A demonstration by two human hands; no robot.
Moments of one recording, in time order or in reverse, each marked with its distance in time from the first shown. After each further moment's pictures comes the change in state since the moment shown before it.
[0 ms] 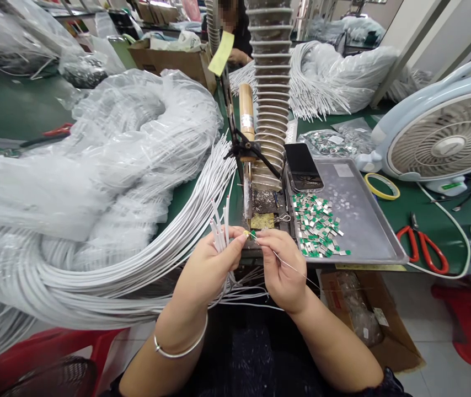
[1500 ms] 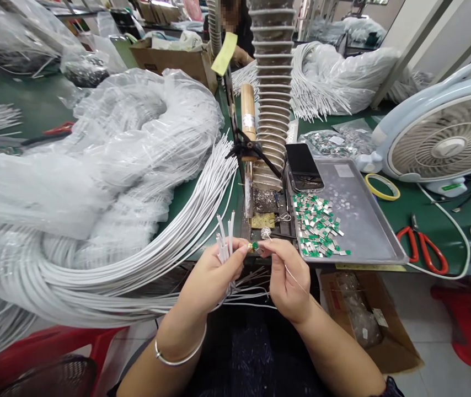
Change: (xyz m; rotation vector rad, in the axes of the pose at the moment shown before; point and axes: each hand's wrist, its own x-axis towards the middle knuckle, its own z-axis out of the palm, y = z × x) left_hand -0.009 -0.015 -0.001 -0.012 -0.069 -0.039; right_hand -0.017 -0.001 -0.006 0.053 -0.022 0.101
